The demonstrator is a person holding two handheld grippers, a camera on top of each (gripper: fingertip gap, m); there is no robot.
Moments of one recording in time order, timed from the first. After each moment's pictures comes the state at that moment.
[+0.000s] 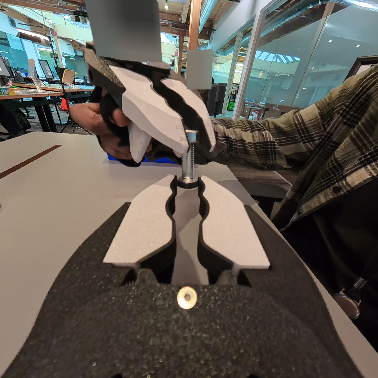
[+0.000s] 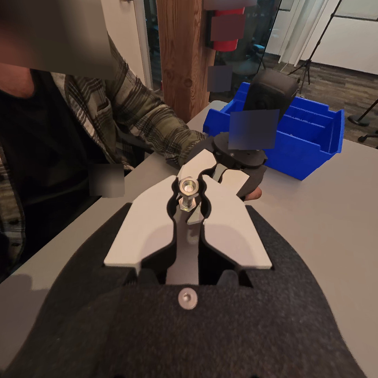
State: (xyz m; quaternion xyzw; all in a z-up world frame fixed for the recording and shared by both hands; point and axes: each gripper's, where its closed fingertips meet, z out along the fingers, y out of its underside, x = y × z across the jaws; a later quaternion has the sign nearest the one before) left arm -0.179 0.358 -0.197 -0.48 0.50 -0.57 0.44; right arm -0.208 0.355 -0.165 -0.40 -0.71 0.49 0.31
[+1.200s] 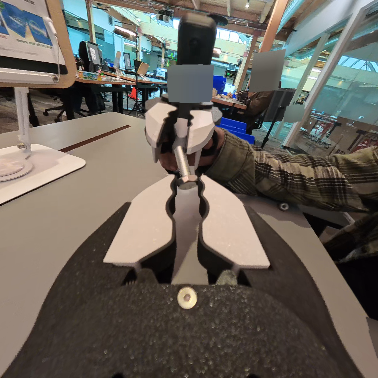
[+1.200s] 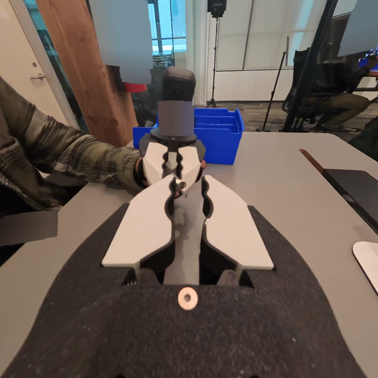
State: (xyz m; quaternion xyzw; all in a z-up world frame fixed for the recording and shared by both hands) left arm -0.199 0.419 -0.214 -0.59 0.41 -0.50 0.49; right arm -0.205 0.438 -0.193 -0.50 -0.54 0.51 0.44
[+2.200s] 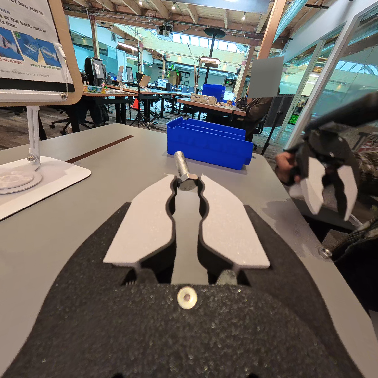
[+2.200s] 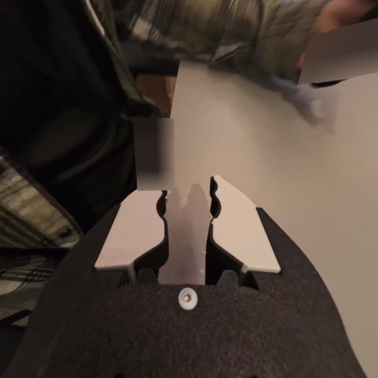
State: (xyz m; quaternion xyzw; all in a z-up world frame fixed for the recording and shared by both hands) left arm -0.206 0.418 -0.202 -0.57 0.40 -0.50 0.51; right arm -0.120 0.196 -0.272 -0.60 -0.67 0.31 0.31
